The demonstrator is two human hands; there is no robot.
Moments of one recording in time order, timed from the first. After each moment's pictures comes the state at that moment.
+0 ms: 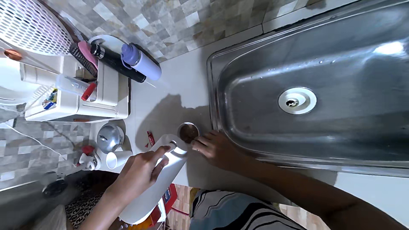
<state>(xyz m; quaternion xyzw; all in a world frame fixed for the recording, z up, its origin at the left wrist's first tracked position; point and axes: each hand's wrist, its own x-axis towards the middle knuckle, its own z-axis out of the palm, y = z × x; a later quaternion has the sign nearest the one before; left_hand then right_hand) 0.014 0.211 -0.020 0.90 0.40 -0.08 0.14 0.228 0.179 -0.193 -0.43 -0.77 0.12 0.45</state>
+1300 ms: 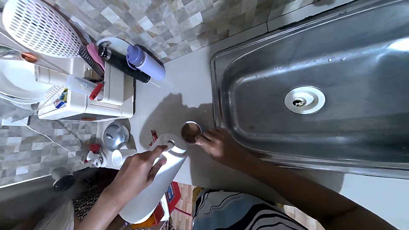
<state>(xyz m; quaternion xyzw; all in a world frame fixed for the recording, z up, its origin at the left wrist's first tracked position) 0.009 0.205 -0.009 0.90 0.41 -0.09 0.11 0.231 0.181 -0.192 -0.46 -0.76 0.13 0.45</state>
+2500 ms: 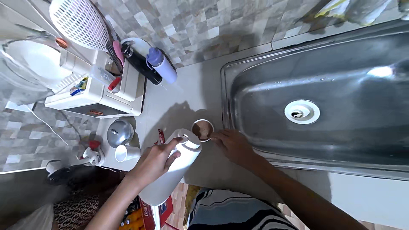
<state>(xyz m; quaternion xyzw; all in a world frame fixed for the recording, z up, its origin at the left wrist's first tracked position) -0.020 0.194 -0.024 0.90 0.41 -0.03 0.16 0.222 0.161 -0.169 -0.53 -0.72 0.21 0.39</state>
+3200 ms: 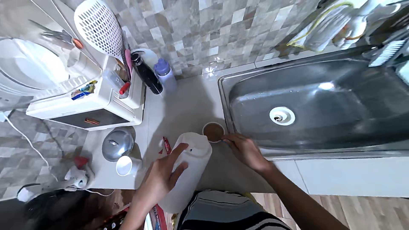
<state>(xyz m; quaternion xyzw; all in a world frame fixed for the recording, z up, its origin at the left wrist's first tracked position) -0.100 0.180 -0.031 0.87 0.39 0.16 0.26 0.184 0.141 -0.160 -0.62 -0.67 0.20 0.36</state>
